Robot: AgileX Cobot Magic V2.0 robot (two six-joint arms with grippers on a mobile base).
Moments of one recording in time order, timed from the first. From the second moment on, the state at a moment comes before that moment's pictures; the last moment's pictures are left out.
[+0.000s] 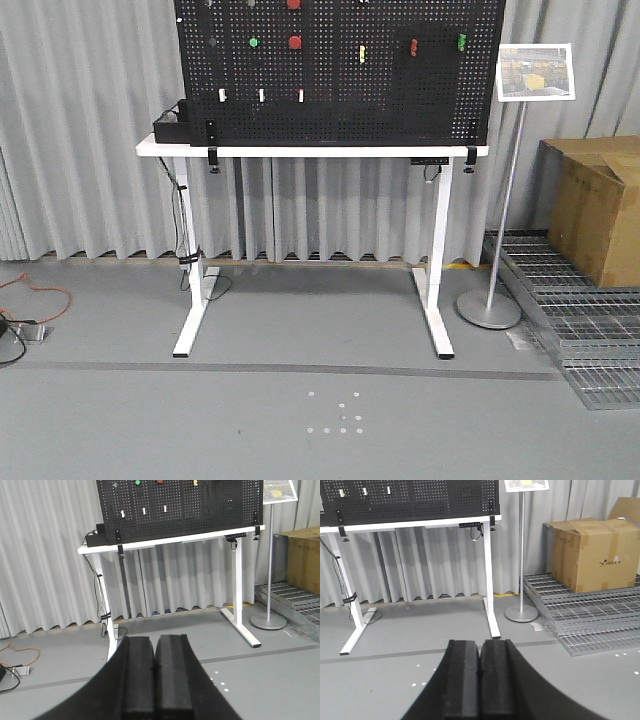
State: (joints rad) left arm -0.13 -0.01 0.03 -0.06 0.04 0.15; right arm -0.09 -0.01 0.03 -0.03 0.14 0.07
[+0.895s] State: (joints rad) left arm -0.13 -0.01 0.03 -0.06 0.04 0.15; right arm -0.09 -0.01 0.03 -0.03 0.14 0.07
